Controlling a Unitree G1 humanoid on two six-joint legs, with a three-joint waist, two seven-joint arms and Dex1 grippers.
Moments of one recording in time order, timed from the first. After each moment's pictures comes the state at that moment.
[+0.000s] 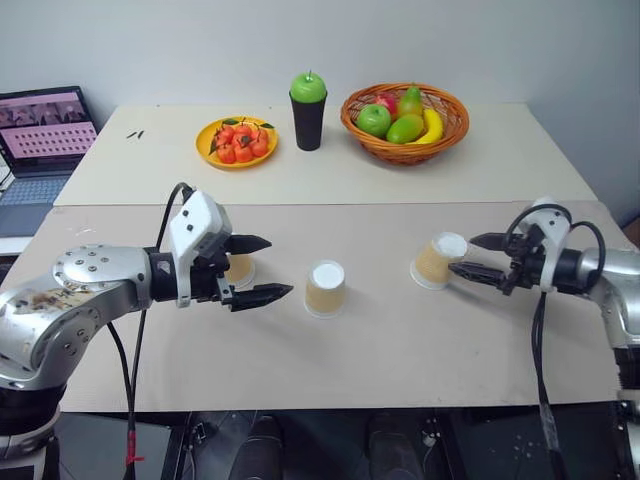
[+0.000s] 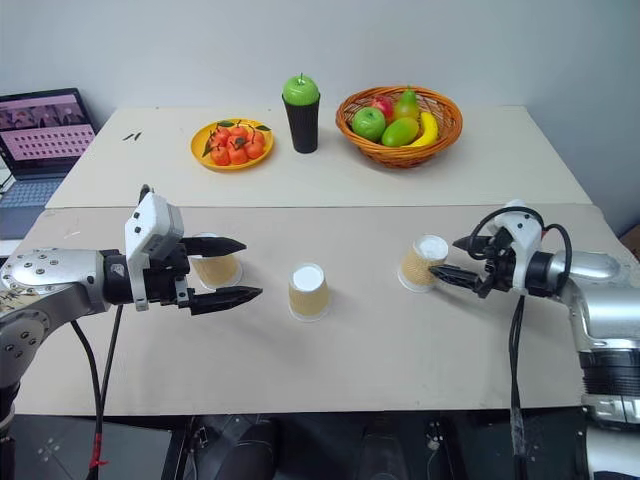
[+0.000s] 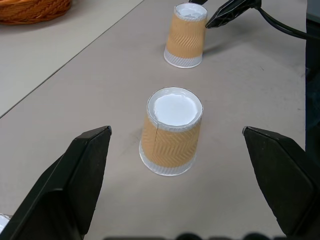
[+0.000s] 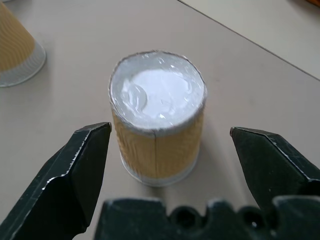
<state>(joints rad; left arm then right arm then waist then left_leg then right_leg) -0.40 0.94 0.12 -0.55 -0.84 0.90 -0.76 -0.51 -0.85 -0.09 0.20 0.34 0.46 1.10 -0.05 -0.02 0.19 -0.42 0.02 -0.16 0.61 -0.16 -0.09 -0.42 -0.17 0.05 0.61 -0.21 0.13</state>
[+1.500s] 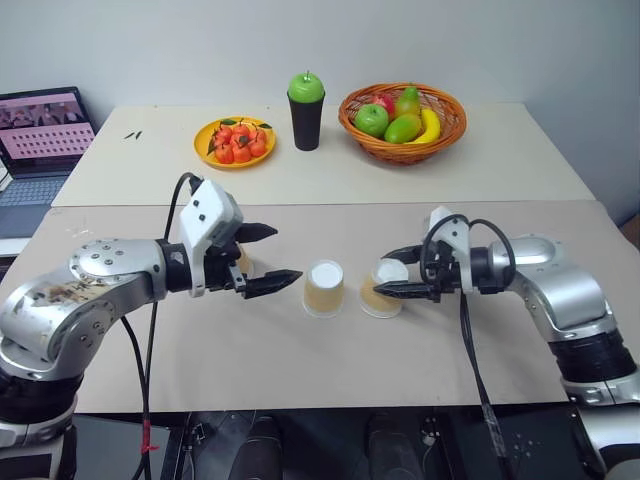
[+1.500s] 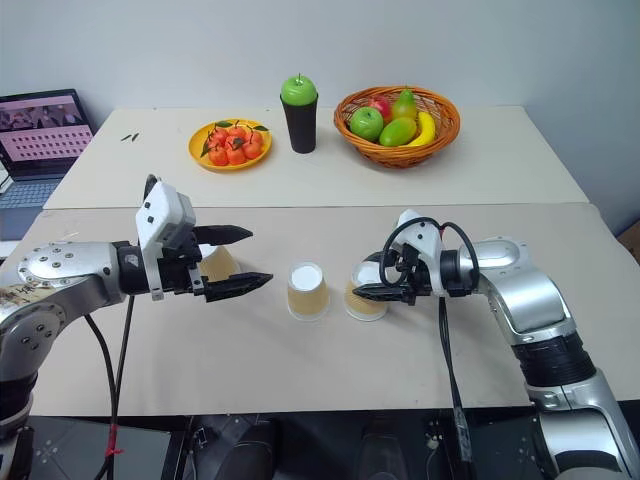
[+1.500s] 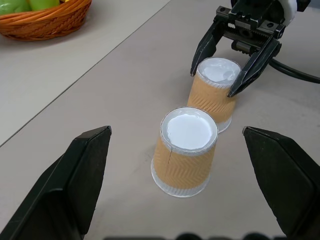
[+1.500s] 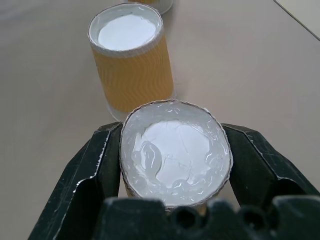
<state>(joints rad) -0.46 0.88 0.07 -0.54 -0.81 0.90 -0.69 -0.58 -0.73 0.15 -0.09 0.35 0.58 1.15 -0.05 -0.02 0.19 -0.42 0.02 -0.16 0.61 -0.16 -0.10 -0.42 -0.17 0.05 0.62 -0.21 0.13</state>
